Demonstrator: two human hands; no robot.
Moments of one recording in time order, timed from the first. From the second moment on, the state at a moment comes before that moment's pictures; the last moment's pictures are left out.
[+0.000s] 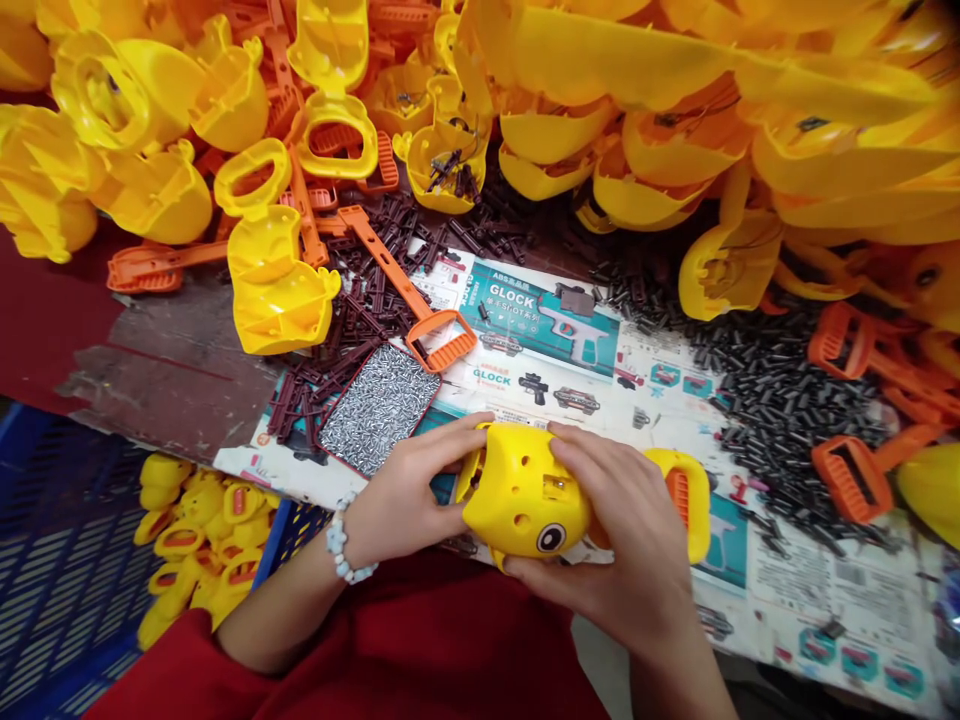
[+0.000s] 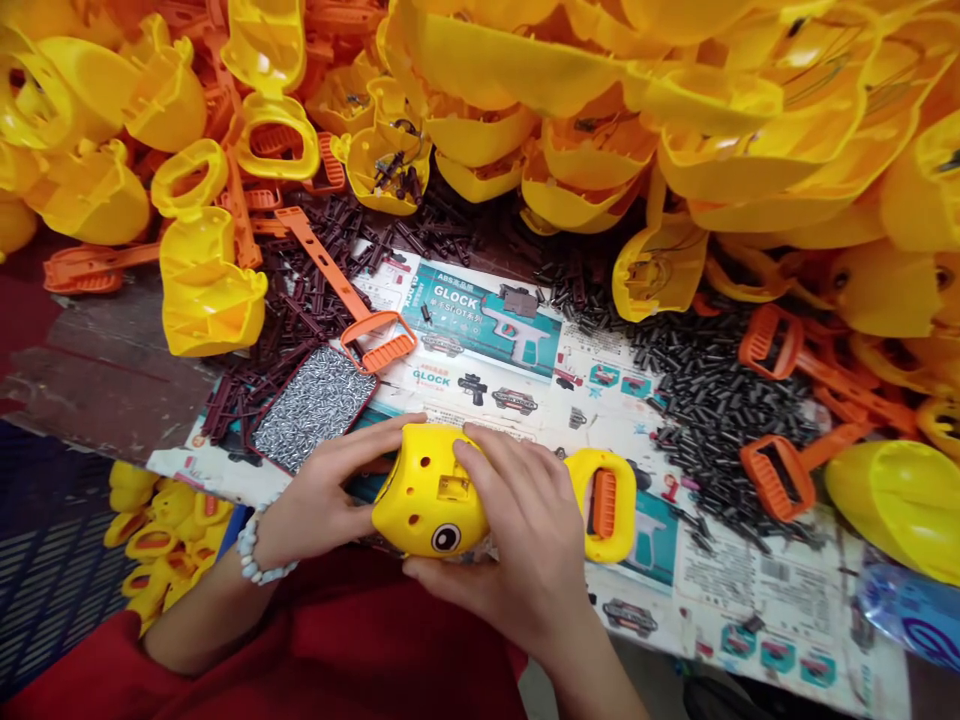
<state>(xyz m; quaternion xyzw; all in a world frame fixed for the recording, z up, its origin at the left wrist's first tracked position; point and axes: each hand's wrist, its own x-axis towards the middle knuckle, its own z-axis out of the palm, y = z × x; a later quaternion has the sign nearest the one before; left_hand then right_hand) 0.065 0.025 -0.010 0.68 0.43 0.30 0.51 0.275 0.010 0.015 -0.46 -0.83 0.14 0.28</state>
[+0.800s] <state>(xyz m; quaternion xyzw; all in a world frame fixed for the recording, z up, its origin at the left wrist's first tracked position) 0.056 0.019 -0.005 0.70 0.38 0.26 0.54 0.268 0.003 0.022 -0.49 -0.84 0.12 0.20</state>
